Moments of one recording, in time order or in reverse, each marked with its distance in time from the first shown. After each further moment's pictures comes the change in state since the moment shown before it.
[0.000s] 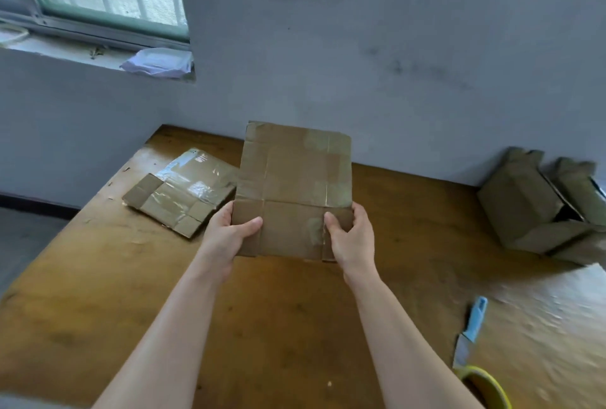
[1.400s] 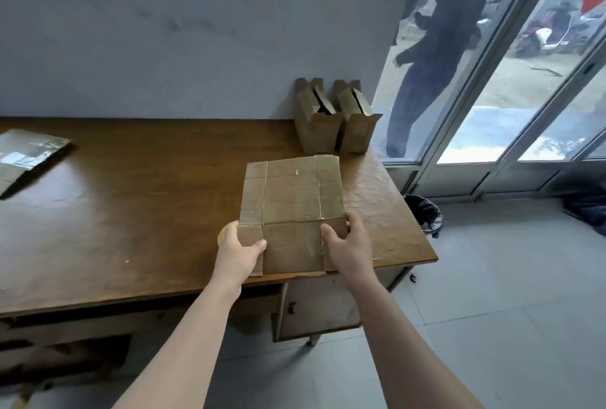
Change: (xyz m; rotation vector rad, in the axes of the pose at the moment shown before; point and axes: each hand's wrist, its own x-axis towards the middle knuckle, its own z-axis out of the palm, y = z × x) left_hand -0.319 -0.197 0.321 0.556 -0.141 -0.038; right_hand -0.198 0.163 -0.443 -0.069 0.207 0.174
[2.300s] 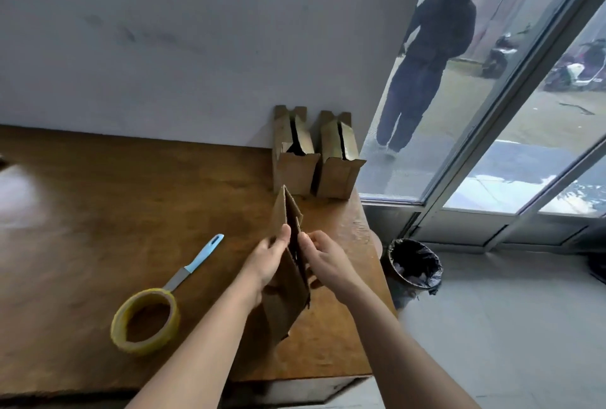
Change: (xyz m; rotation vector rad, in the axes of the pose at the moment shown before) left_hand 0.116 0.099 0.181 -0.155 -0.218 -0.246; right_hand 0.202 -0.006 -0.052 -0.208 -0.461 -0.039
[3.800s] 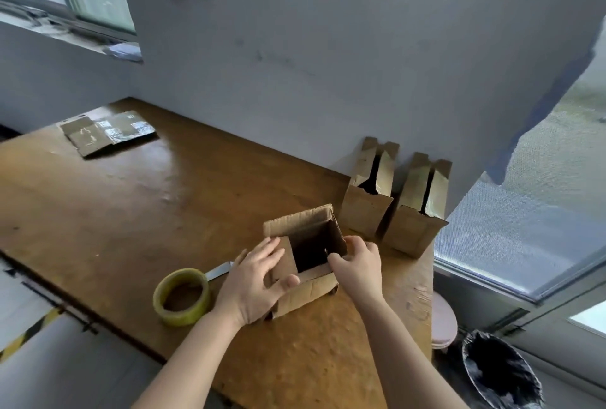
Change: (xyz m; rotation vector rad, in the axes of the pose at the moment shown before) left_hand 0.003 -0.036 -0.043 0.776 0.506 0.545; right_hand 0.093 -0.009 -0.004 -0.174 -0.011 -0.191
